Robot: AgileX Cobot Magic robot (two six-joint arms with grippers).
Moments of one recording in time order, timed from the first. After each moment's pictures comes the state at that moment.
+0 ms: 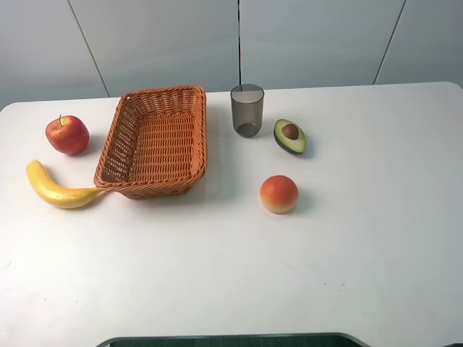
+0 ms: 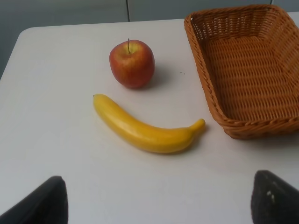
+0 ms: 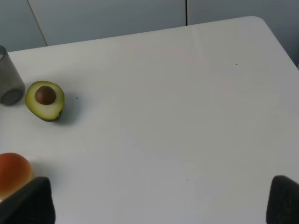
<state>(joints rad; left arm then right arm) -0.06 0.00 -0.51 0.07 1.08 -0.07 -0.04 0.00 -0.51 -0.01 1.10 0.11</state>
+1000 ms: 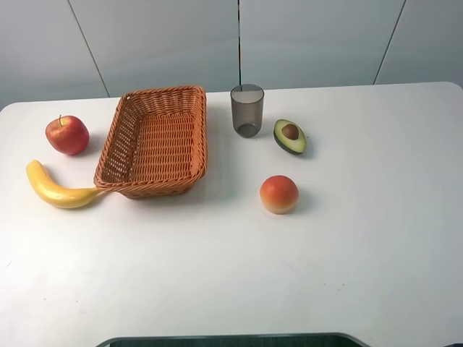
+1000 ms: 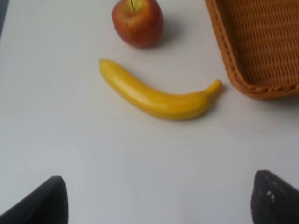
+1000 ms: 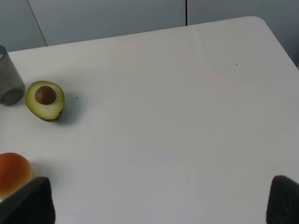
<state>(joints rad) -0.06 0.52 -0.63 0.12 1.06 -0.03 -0.04 0.00 -0.51 -0.01 1.10 0.11</state>
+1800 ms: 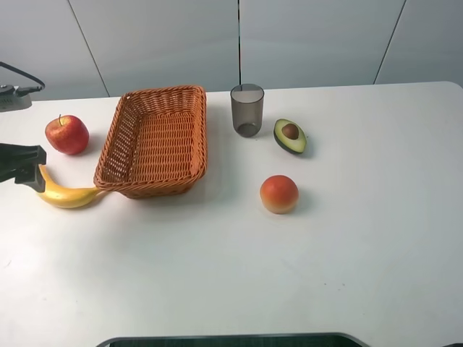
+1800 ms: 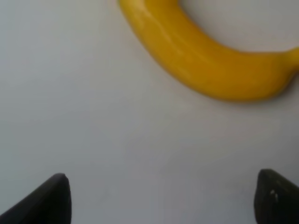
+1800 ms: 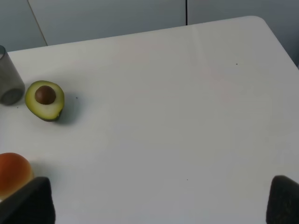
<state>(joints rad) -0.06 1.41 -0.67 0.23 0.67 -0.53 -0.04 0.00 -0.51 -0.01 1.10 0.11</state>
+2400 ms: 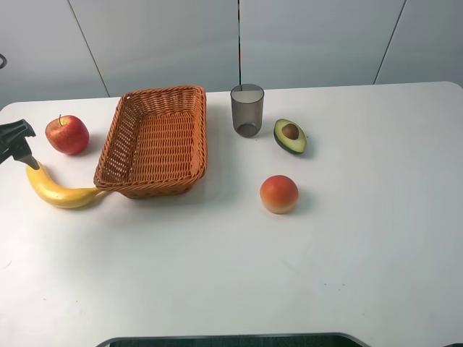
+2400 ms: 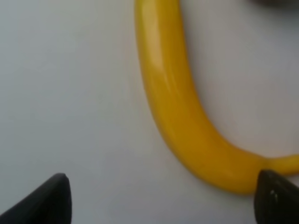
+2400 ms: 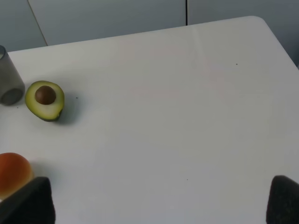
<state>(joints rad) 0.05 1.44 -0.67 0.19 0.53 -0.76 -0.04 0.00 -0.51 -0.01 1.10 0.11</state>
